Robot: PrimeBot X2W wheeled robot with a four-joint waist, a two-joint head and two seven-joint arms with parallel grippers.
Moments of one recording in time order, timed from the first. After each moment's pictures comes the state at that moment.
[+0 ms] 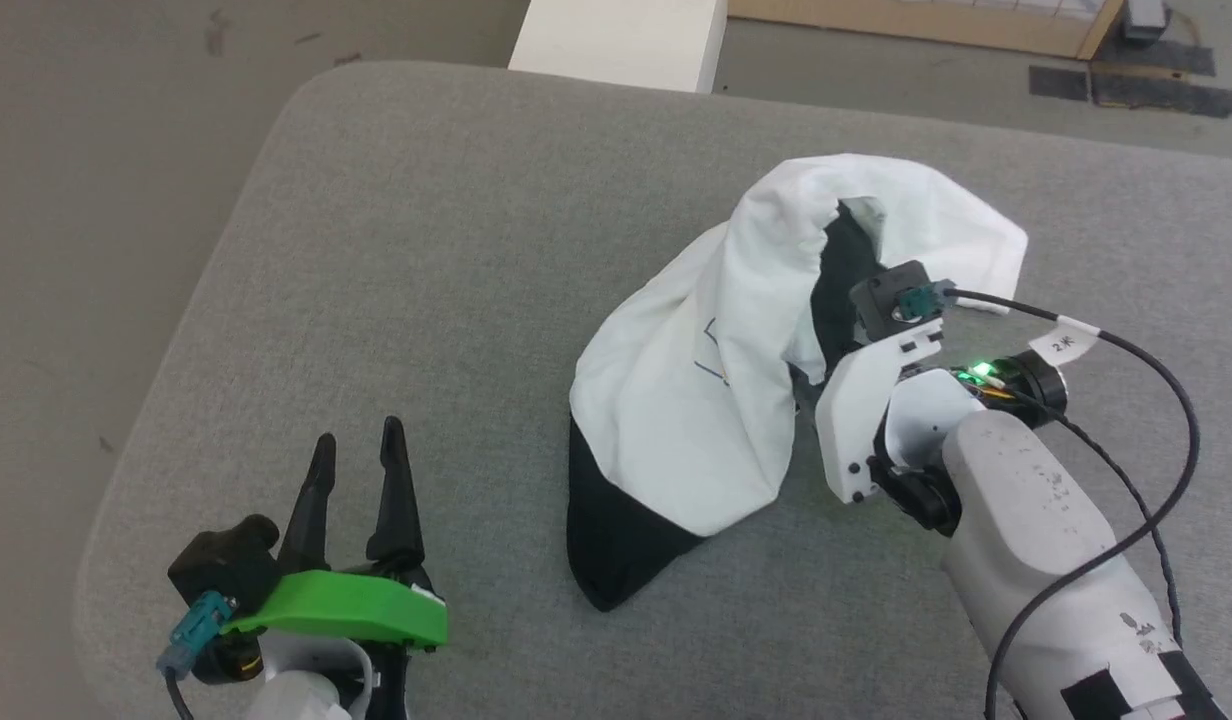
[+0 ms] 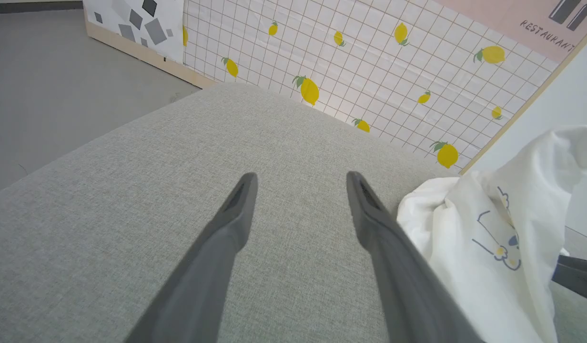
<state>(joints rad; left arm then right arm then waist) -0.06 0.05 -0.07 0.12 -0.46 -0.02 -0.26 -0.64 -0.05 0.24 0.73 0.15 0.13 0.34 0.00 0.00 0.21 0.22</state>
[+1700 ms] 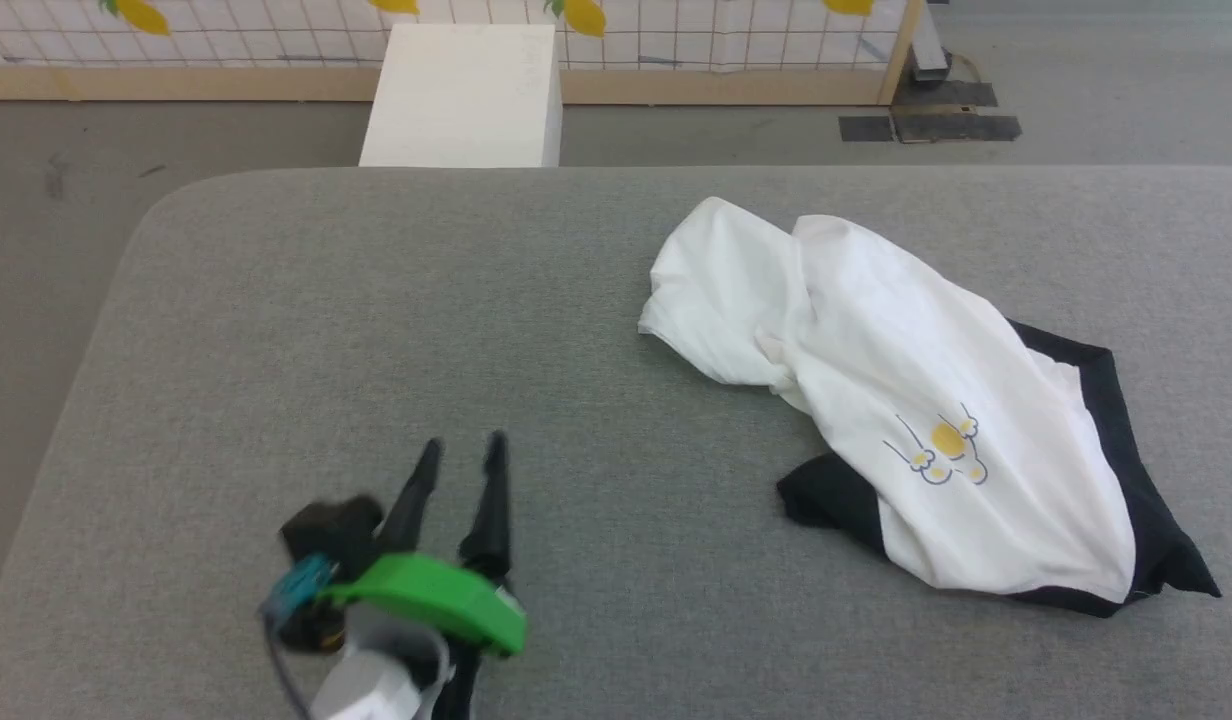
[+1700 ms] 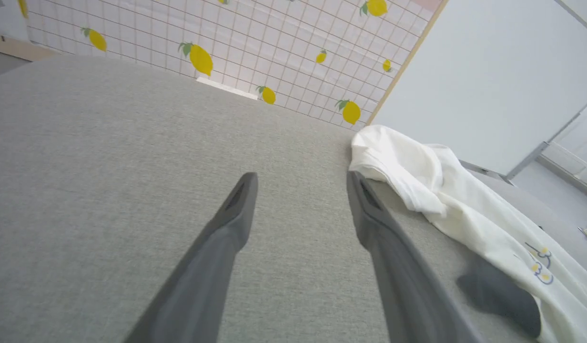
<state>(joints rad) -0.11 0.05 -0.20 0.21 -0.46 -0.04 -0.21 -0.08 -0.05 -0.55 -0.06 0.30 0.13 0.33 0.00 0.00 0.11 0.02</state>
